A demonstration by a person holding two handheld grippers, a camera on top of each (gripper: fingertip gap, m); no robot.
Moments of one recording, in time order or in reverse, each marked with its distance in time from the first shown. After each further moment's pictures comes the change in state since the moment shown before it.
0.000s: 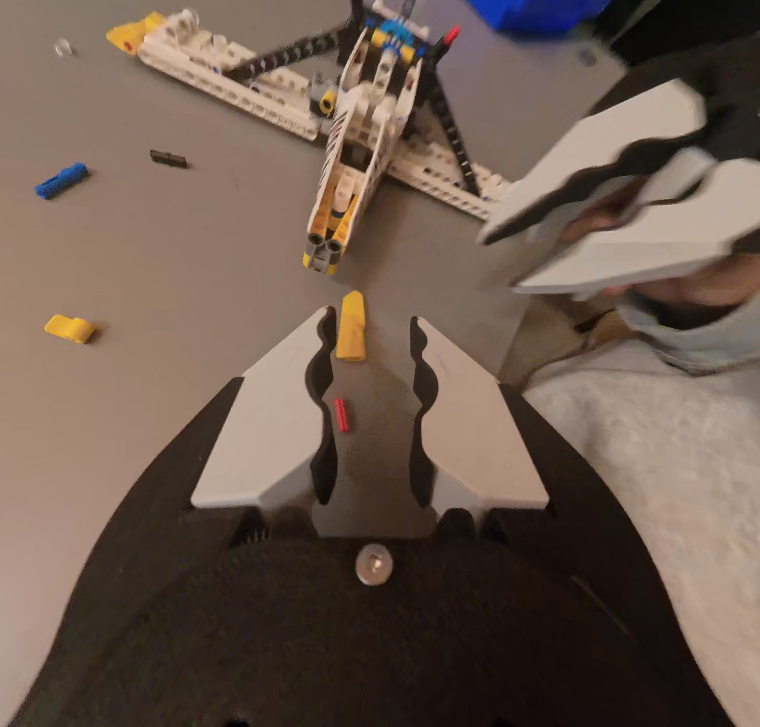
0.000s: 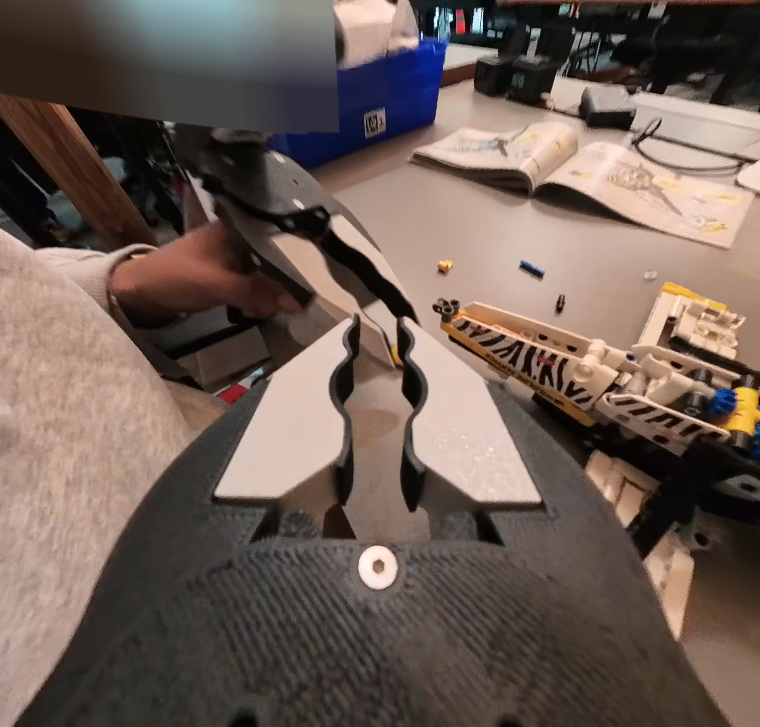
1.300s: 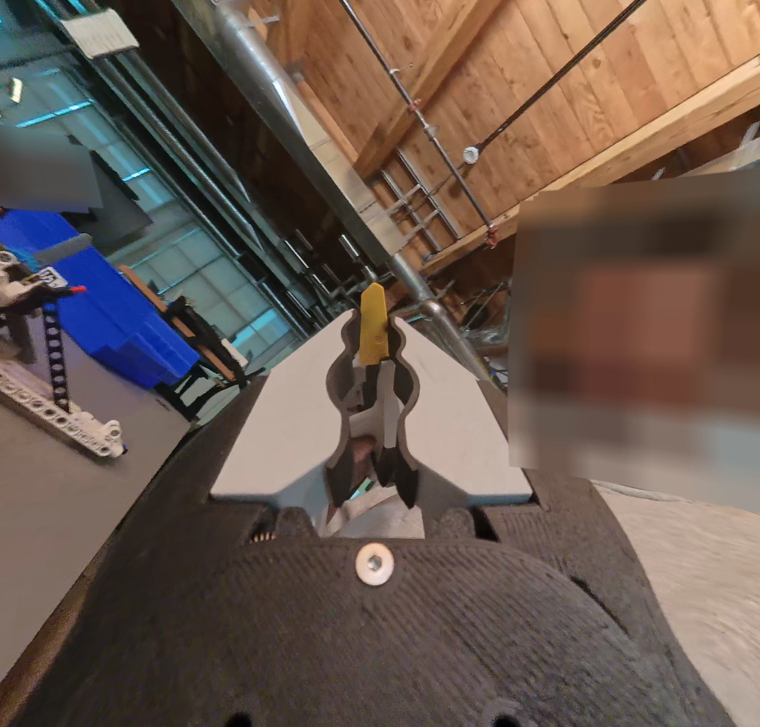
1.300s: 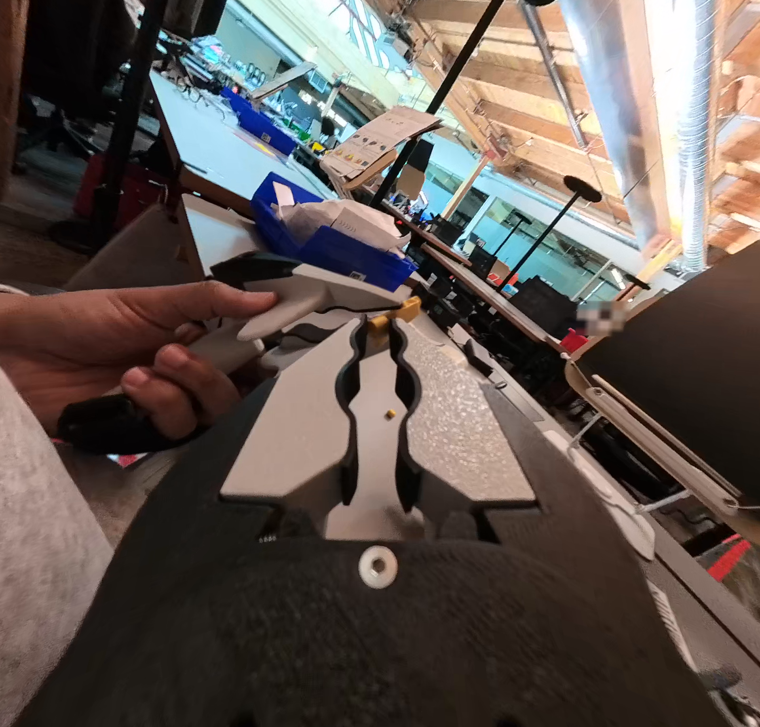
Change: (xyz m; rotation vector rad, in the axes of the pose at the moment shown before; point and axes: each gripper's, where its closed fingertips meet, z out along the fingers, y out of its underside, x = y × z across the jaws) left arm 0.099 -0.067 -0.109 0.989 0.947 -0.604; right arm -0.078 -0.065 -0.029 0.369 0.146 -0.655
